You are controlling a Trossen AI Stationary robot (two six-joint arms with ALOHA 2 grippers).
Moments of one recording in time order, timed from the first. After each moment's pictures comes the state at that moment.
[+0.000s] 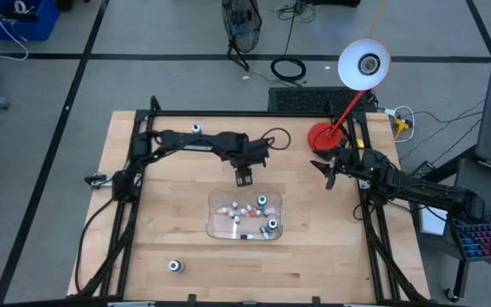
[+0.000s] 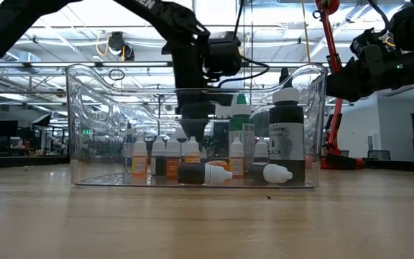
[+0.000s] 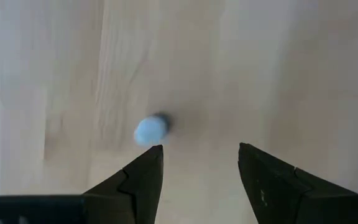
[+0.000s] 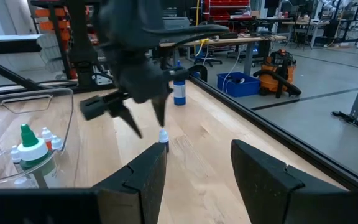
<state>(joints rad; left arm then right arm) 0.19 2.08 1.66 -0.87 -0.13 0.05 -0.40 0.32 0.05 0.18 -0.03 0.01</state>
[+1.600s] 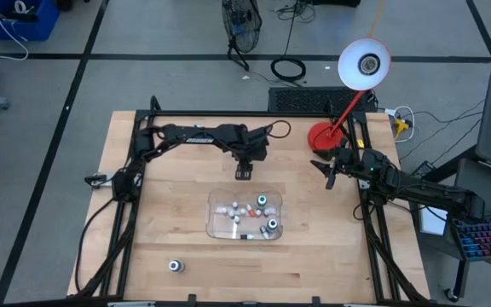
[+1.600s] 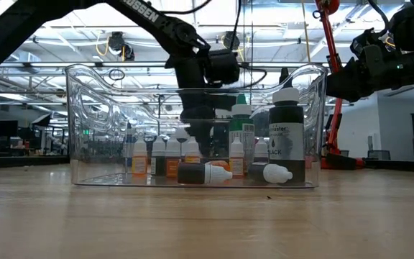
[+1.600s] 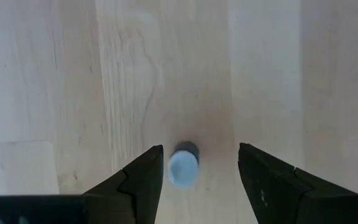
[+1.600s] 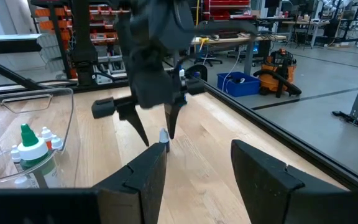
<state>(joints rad) 0.28 2.13 1.66 -0.78 0.00 0.36 -0.40 0.32 0.05 0.19 -0.03 0.01</state>
